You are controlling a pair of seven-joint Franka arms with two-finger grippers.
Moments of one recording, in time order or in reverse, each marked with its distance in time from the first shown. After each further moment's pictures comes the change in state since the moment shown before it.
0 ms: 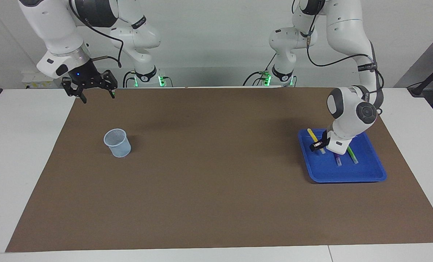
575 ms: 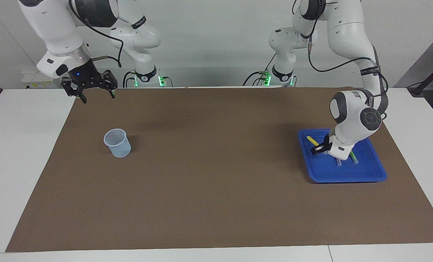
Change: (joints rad) left arm 0.000 0.048 0.002 0.053 0.000 -0.016 0.000; right arm 0.000 0.000 0.000 0.000 0.000 0.000 0.000
